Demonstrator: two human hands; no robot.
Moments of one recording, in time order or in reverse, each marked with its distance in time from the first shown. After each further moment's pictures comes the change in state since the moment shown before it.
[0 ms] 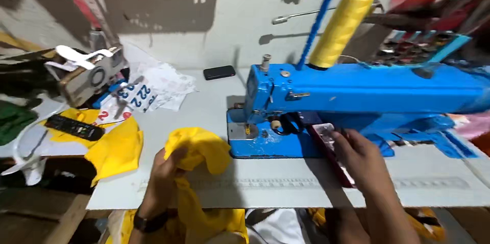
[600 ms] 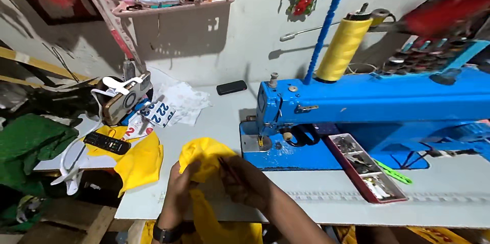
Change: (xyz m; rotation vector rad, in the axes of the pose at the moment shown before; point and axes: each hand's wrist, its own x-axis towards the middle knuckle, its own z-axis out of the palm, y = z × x) left_hand -0.001 0.002 -0.002 -0.013 0.021 0.062; right_hand -0.029 -0.149 0.152 1.305 -1.239 0.648
